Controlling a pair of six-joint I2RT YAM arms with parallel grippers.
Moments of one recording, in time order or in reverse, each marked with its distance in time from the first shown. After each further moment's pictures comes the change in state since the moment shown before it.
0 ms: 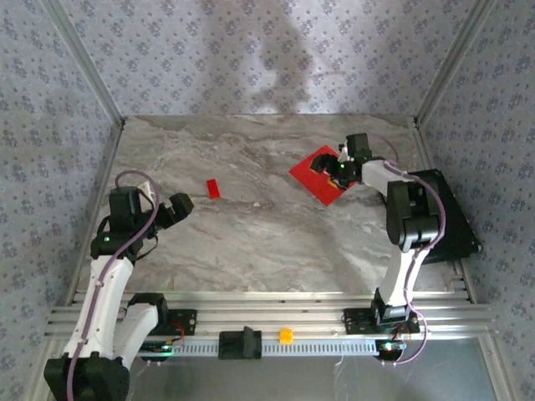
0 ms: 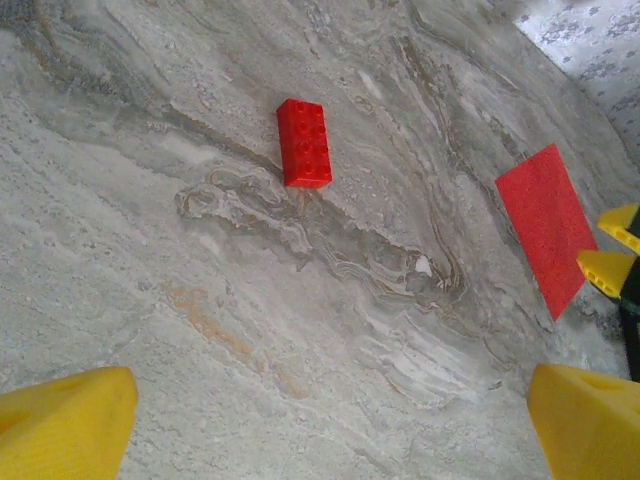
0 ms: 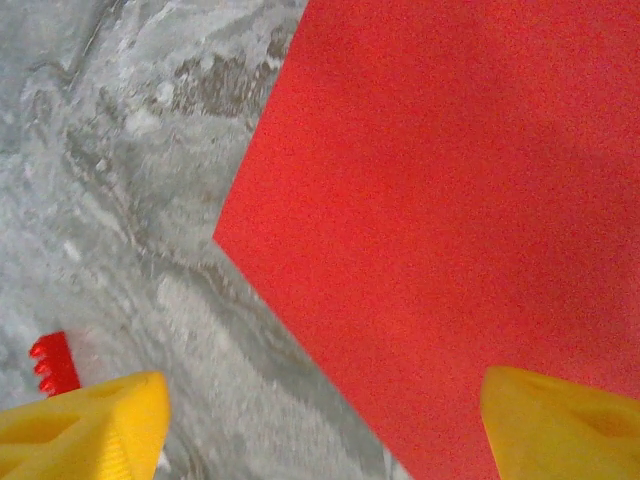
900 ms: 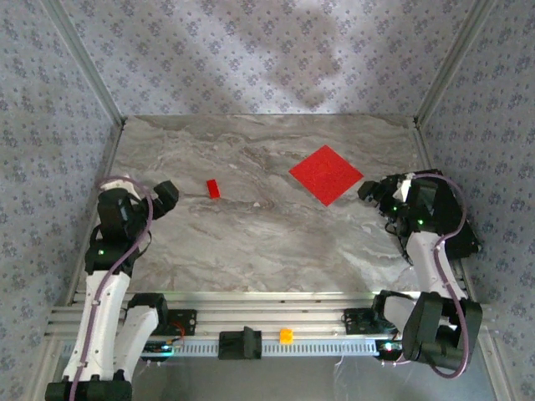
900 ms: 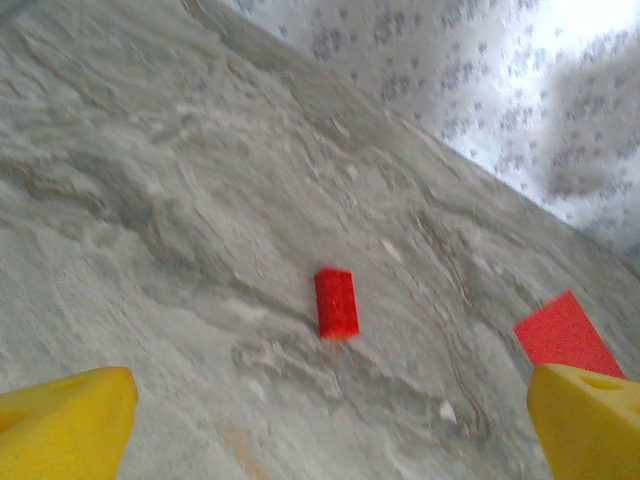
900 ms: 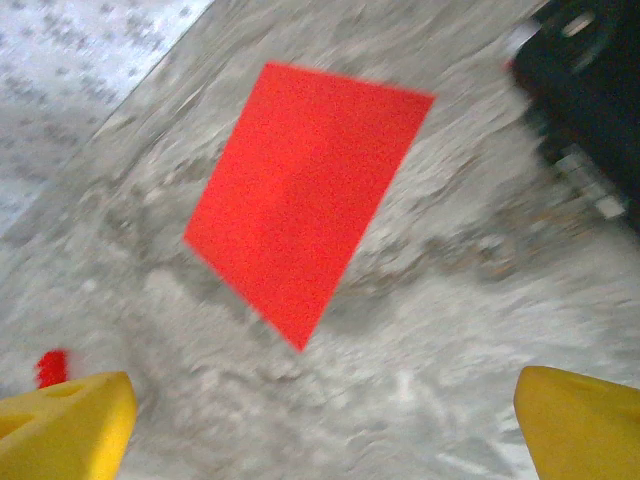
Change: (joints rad) left arm 0.000 -0.101 0.011 0.119 -0.215 -0.016; right arm -0.346 -0.873 -0.670 0.054 -0.036 -0.125
